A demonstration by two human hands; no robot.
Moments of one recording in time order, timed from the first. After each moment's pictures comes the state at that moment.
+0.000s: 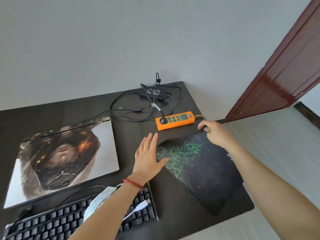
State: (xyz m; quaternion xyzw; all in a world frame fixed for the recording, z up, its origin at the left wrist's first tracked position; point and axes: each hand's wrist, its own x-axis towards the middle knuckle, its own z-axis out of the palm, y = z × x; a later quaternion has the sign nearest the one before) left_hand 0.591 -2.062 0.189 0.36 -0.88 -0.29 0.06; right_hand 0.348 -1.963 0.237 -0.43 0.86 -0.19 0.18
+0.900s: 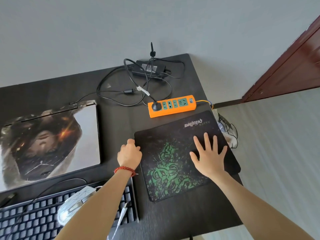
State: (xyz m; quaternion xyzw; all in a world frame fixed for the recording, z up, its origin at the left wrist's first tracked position) left_hand 0.543 -2.085 0.122 0.62 -0.73 -0.28 -0.06; right_hand 0.349 -1.917 0.083 -0.44 0.88 0.05 0.15
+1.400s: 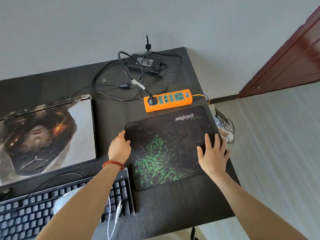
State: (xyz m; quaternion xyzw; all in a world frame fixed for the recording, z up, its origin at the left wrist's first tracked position) left_hand 0.558 -2.097 0.114 0.62 -0.74 -0.28 -0.02; right_hand 0.349 -1.895 0.091 -0.31 0.94 -0.02 0.16
